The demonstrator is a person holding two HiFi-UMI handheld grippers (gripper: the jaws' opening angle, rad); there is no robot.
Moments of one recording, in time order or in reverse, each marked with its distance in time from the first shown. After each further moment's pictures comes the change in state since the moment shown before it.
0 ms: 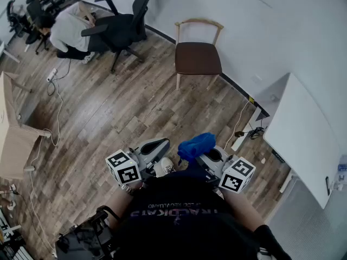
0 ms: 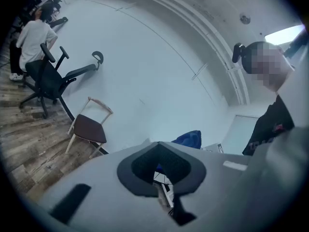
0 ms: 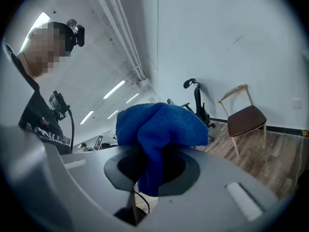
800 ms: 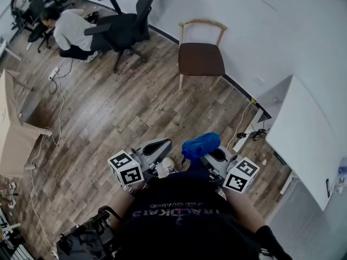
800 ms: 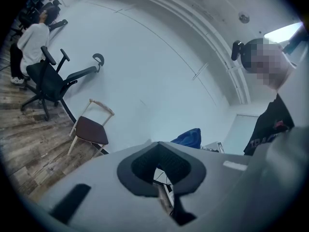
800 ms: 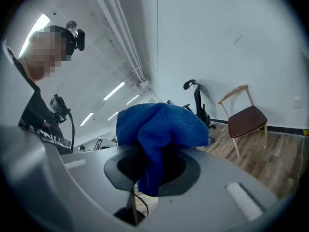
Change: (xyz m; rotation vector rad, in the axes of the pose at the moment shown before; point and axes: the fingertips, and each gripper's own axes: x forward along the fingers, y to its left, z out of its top) left arm -0.007 0.001 0.001 0.023 -0.007 0.009; right arm 0.000 0.002 0.005 0.005 -0.022 0.002
